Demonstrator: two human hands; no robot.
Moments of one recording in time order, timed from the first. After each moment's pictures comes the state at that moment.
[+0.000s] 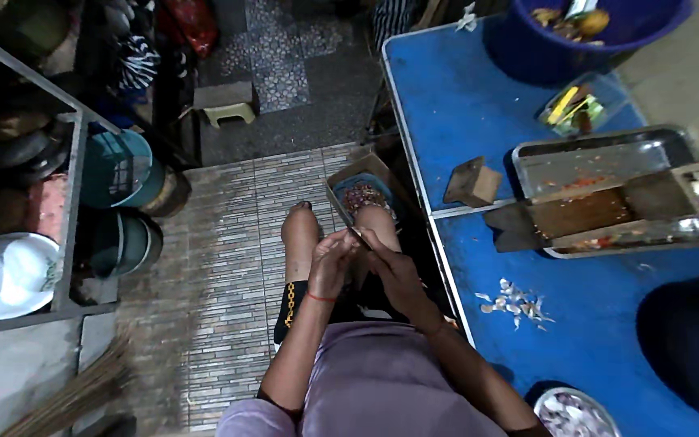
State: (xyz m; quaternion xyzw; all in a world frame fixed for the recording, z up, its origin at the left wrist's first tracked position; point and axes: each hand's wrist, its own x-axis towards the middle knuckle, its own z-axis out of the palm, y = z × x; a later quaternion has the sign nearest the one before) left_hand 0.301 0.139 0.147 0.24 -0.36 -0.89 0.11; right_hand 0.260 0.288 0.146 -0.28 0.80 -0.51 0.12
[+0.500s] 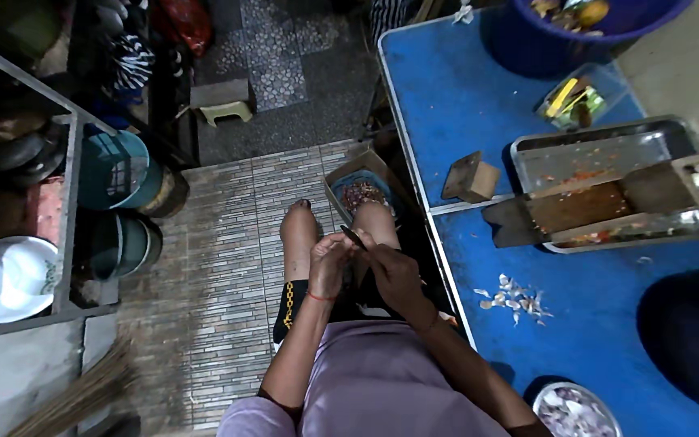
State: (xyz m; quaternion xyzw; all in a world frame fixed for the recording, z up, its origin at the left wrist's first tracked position) left_hand 0.301 0.144 0.140 0.26 -0.40 -0.87 0.12; right_hand 0.265 0.285 0.140 -0.31 0.84 -0.44 -0.03
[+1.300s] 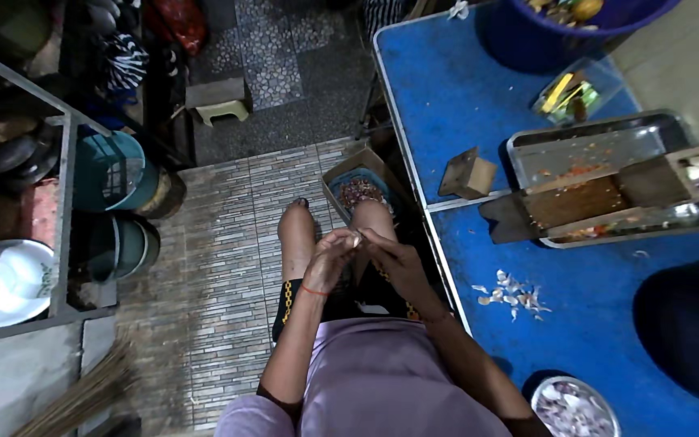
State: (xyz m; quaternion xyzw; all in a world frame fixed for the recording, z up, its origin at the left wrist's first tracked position) left_hand 0.299 0.132 0.134 0.19 -0.37 -0.91 0.01; right_hand 0.249 0.294 0.155 -0.20 0.75 -0.61 0.19
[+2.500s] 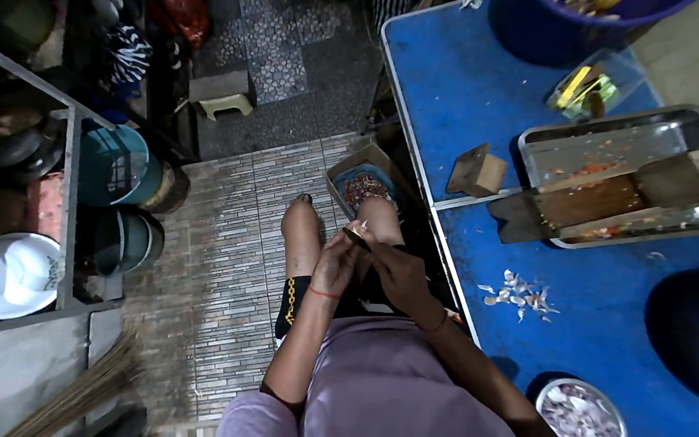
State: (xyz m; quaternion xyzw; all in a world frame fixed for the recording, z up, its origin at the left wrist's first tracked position) left_hand 0.298 0.146 0.146 0.26 -0.24 -0.93 0.06; right_hand 0.266 0.290 0.140 -0.35 0.84 -0.40 -0.06
